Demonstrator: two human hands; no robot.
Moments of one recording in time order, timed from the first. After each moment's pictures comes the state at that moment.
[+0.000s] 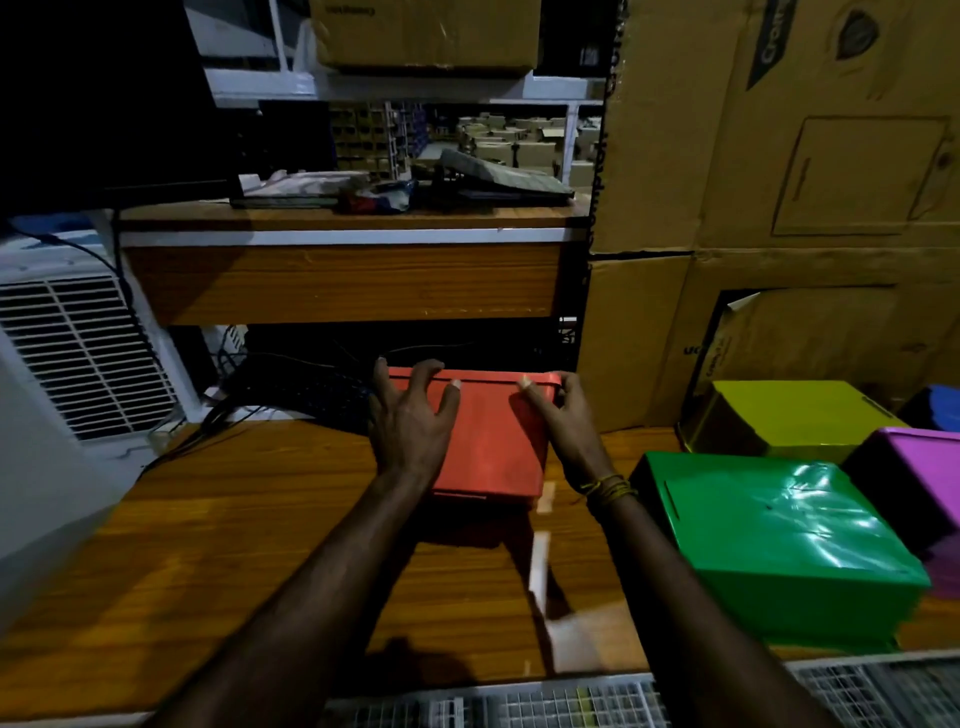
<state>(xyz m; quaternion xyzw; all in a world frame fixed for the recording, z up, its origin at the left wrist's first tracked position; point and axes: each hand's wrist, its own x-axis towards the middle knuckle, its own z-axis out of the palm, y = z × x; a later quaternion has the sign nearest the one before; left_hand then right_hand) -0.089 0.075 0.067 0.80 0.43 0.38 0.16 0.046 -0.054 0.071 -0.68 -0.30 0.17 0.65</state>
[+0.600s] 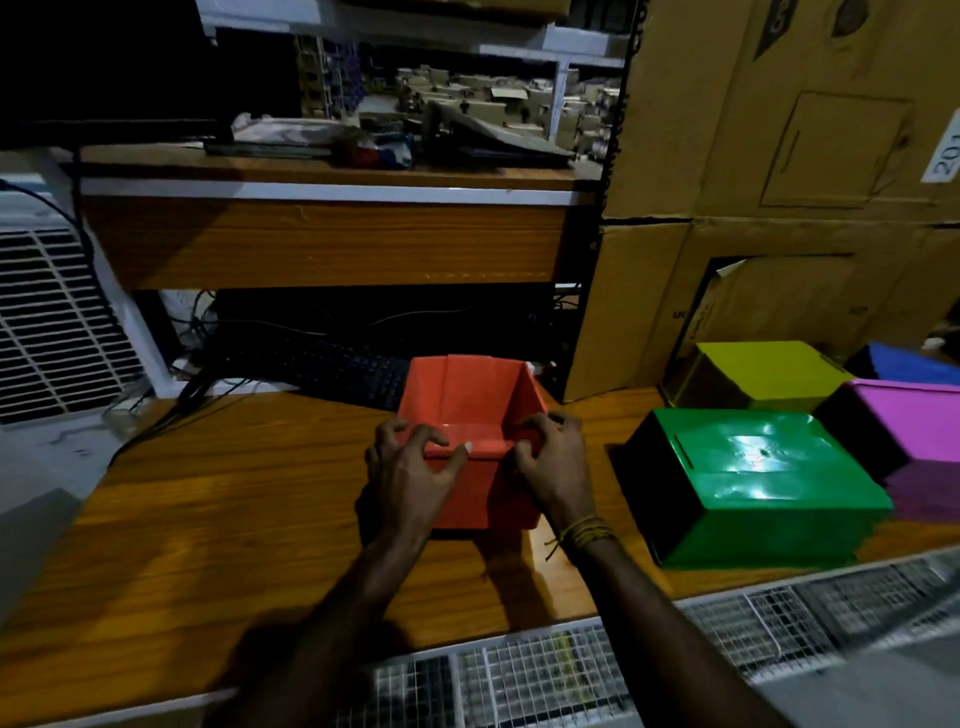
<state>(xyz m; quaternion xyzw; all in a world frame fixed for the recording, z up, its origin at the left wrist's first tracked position) -0.175 0.084 -0.014 0.82 0.37 0.38 0.24 -0.048 -0.039 0.005 -0.87 -0.29 -0.01 0.39</state>
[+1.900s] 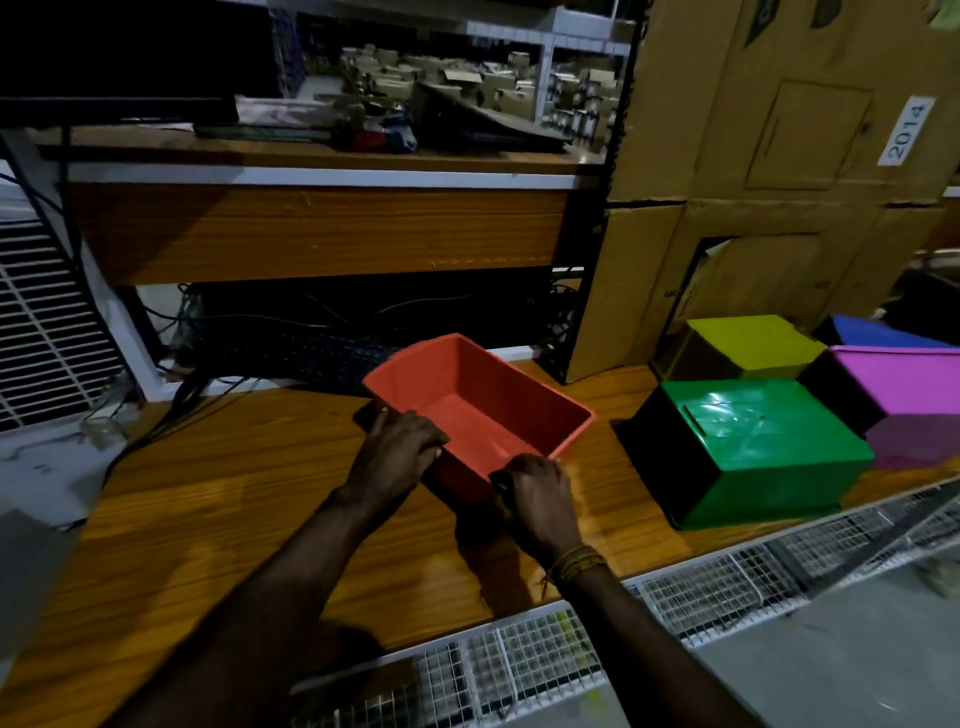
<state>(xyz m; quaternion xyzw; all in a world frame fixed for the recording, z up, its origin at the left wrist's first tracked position) -0.201 0.199 -0.048 0.96 0.11 0.19 0.14 -0.132 -0.012 -0.046 -0.90 -0.41 -0.11 0.10</state>
